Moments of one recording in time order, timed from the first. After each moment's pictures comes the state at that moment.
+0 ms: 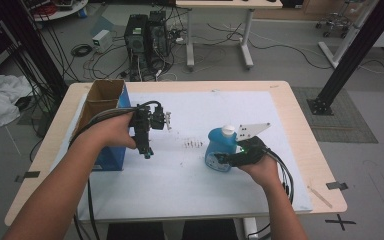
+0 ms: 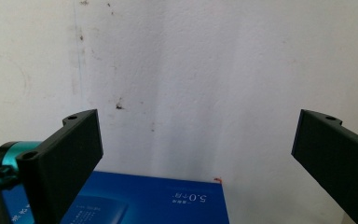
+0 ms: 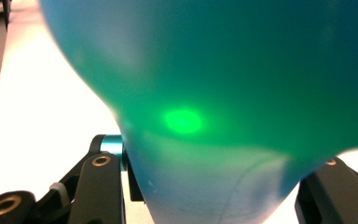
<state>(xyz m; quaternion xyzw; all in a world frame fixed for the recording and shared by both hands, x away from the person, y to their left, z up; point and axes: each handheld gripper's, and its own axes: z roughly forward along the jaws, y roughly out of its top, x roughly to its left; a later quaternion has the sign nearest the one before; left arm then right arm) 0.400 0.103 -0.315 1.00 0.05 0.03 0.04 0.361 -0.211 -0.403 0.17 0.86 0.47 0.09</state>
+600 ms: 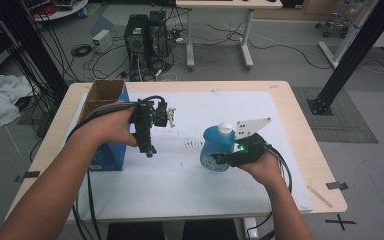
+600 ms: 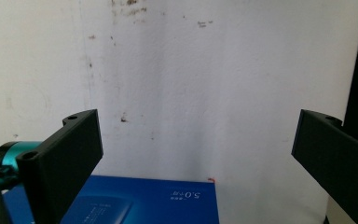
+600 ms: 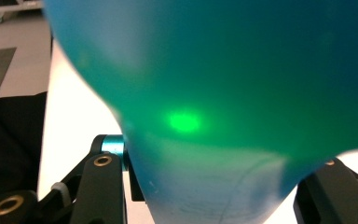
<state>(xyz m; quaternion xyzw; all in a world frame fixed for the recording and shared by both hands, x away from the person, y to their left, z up) 0.379 0.088 -0.276 1.00 0.01 0.04 0.07 0.346 -0.197 -0.362 0.11 0.87 0.47 0.07</state>
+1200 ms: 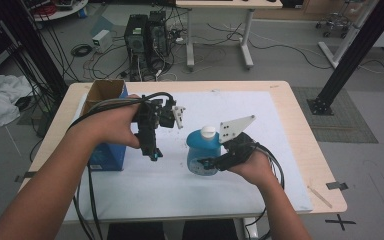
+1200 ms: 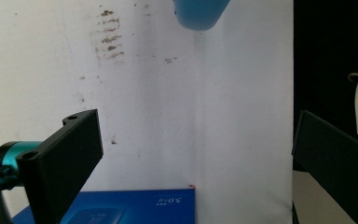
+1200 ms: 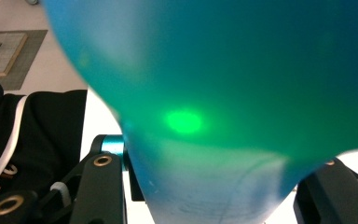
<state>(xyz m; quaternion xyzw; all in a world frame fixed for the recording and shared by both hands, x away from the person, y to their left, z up) 0.351 0.068 -0.241 1.00 -0.03 0.03 0.09 0.334 -0.158 -0.341 0.05 0.88 0.46 0.05</state>
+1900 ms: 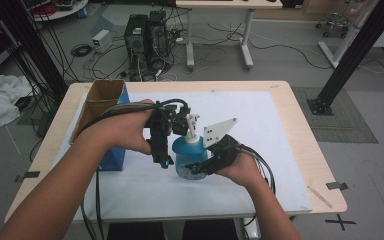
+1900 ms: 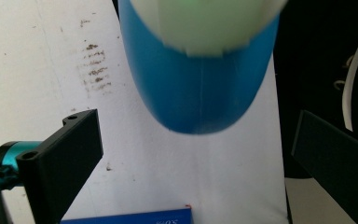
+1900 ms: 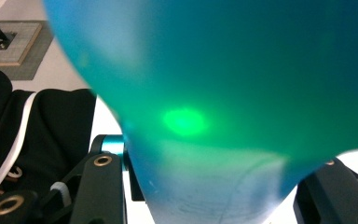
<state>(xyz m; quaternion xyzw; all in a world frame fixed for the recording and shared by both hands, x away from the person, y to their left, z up) 0.337 0.039 -0.242 0.99 -0.07 0.02 0.09 0.332 -0.125 -0.348 0.02 0.89 0.45 0.03</state>
